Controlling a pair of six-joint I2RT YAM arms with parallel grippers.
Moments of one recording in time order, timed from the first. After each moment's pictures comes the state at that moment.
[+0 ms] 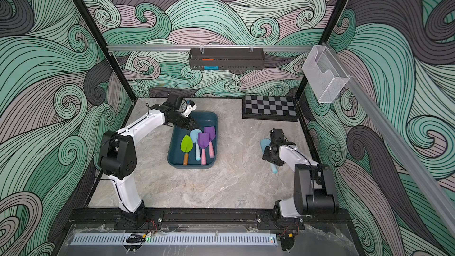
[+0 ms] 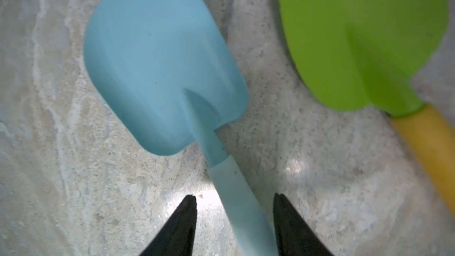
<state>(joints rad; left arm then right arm) -0.31 1.88 1.54 -0.73 0.43 0.01 -0.01 1.48 0.74 -0.57 0.04 0.41</state>
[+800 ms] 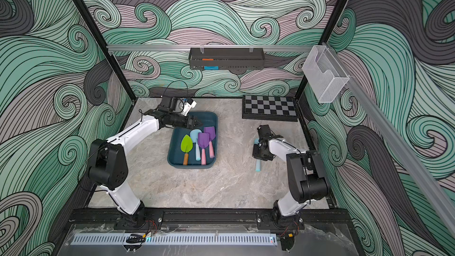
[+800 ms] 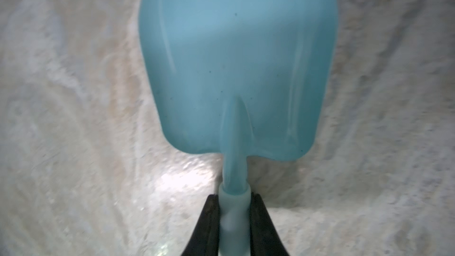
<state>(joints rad) -0.32 1.74 1.35 -0.44 0.73 -0.17 0.21 1.58 0.84 -0.60 -0.01 0.37</state>
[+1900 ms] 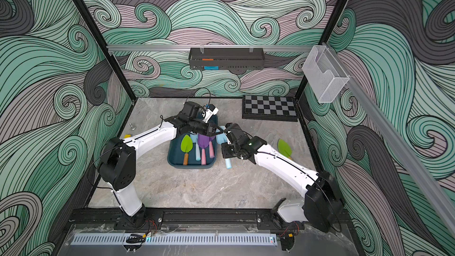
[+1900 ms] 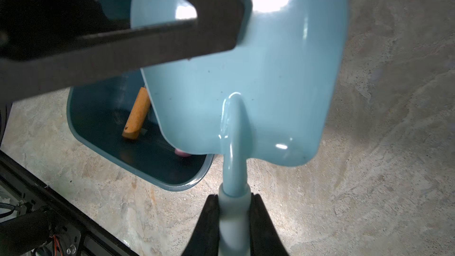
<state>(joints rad) -0.56 1.80 1.36 -0.27 0.71 -0.33 0.71 1.36 1.03 -0.65 0.00 0.50</state>
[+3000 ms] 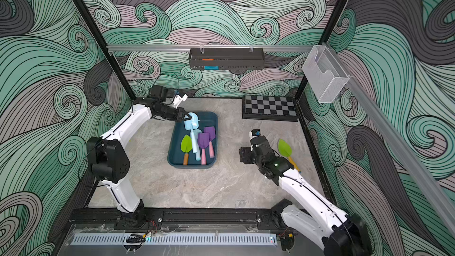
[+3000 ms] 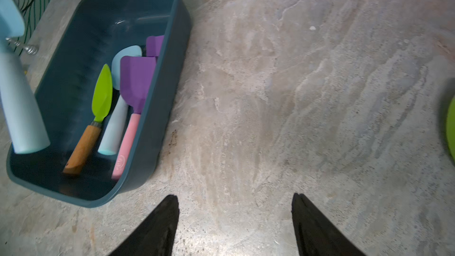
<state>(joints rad) -0.20 1.83 1.64 -0.88 0.63 0.07 0.46 0.95 0.65 -0.50 0.08 0.43</state>
